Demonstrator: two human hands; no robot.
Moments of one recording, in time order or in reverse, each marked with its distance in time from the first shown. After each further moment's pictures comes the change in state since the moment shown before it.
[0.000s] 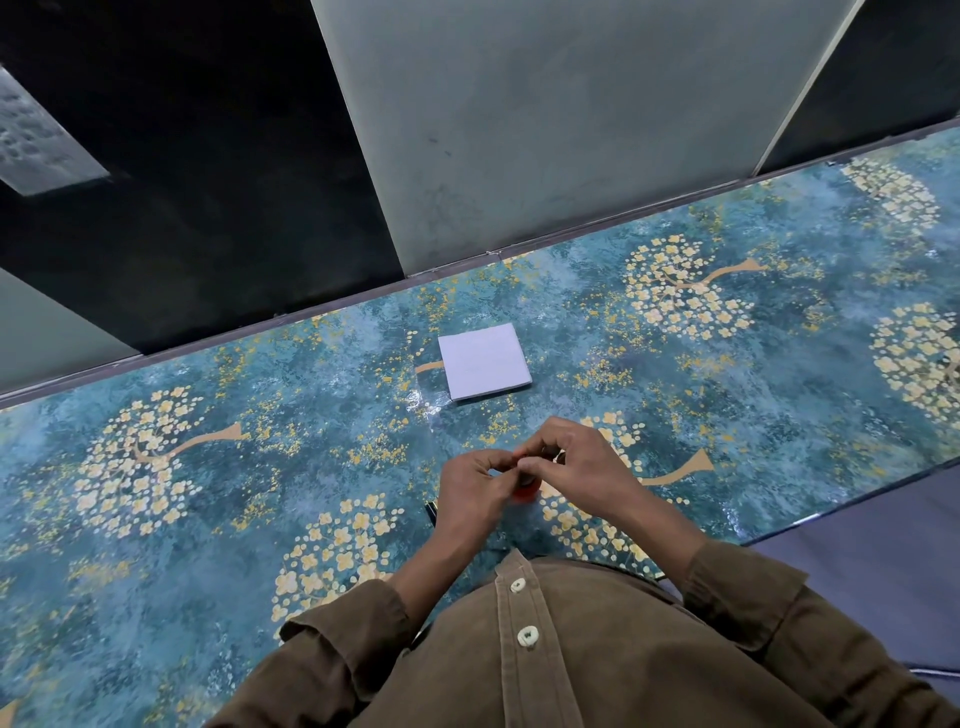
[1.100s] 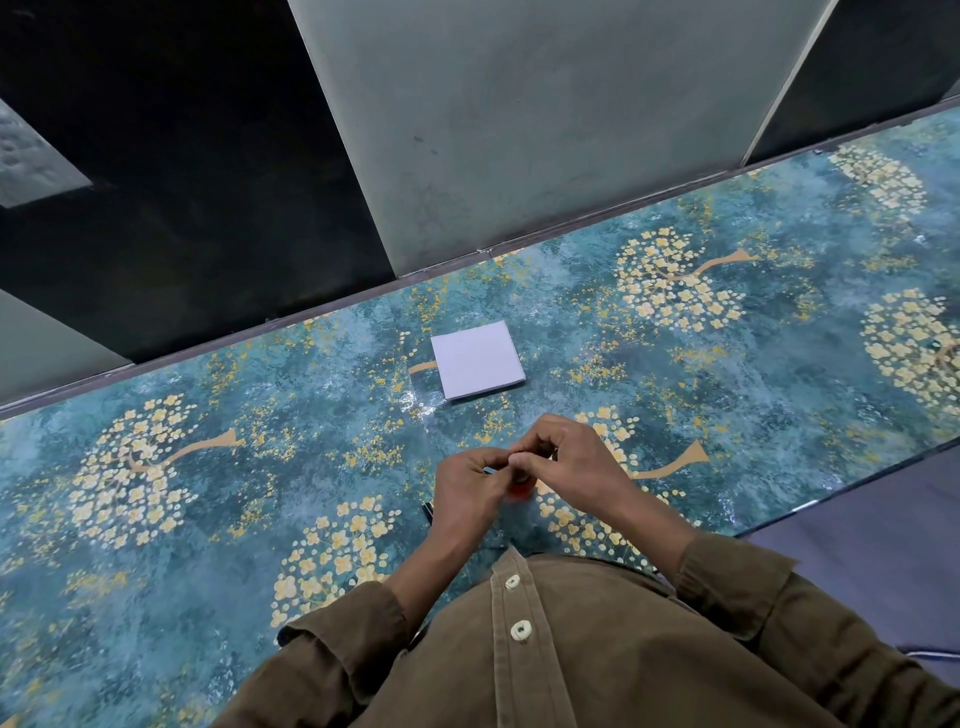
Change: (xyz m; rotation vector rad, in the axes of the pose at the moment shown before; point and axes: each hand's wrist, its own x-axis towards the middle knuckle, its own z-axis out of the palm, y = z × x) left_hand 0.001 -0.002 0.002 0.014 0.006 -0.024; right_hand -0.001 -0.001 0.004 0.008 0.058 -0.001
